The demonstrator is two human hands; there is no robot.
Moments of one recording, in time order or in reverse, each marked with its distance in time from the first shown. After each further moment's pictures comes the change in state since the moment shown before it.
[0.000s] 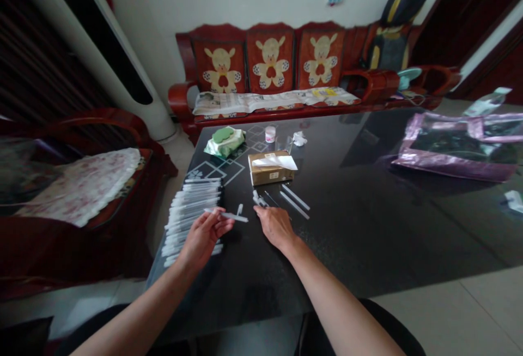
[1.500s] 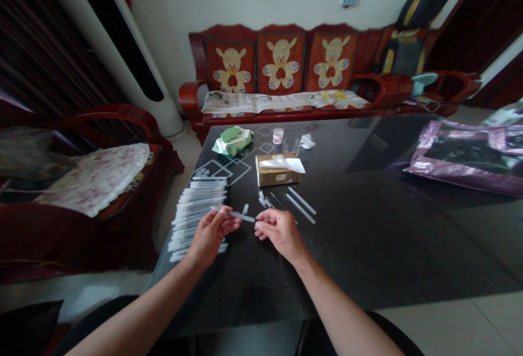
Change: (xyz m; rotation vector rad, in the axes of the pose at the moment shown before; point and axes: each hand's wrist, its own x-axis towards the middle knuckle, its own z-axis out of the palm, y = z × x) left_hand -0.002 -0.003 0.004 0.028 -0.005 0.067; right_hand -0.016 -0.017 -0.012 1.285 0.015 0.224
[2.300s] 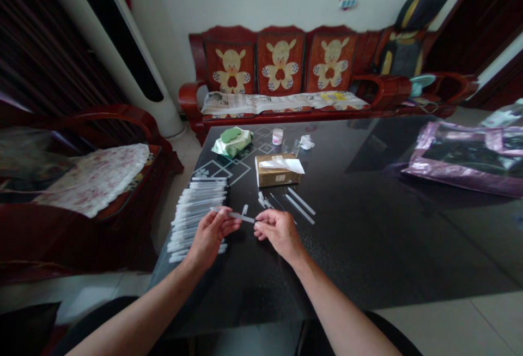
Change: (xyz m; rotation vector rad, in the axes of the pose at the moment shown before) left_hand -0.001 -0.003 -0.001 0.033 -0.008 0.022; right_hand -0.001 -0.002 0.001 -0.015 0.025 0.001
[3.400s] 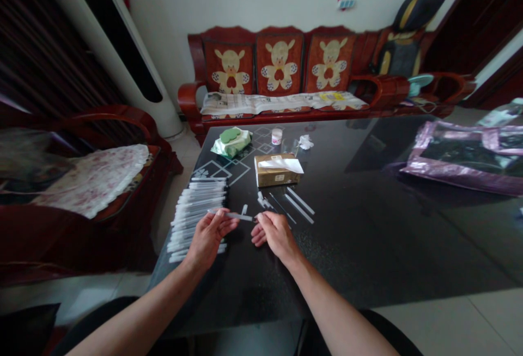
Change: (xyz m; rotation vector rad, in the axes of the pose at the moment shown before) left_hand 0.000 -0.004 -0.003 -0.035 0.046 0.009; right_hand -0.002 0.006 0.009 0.065 -0.010 0.116
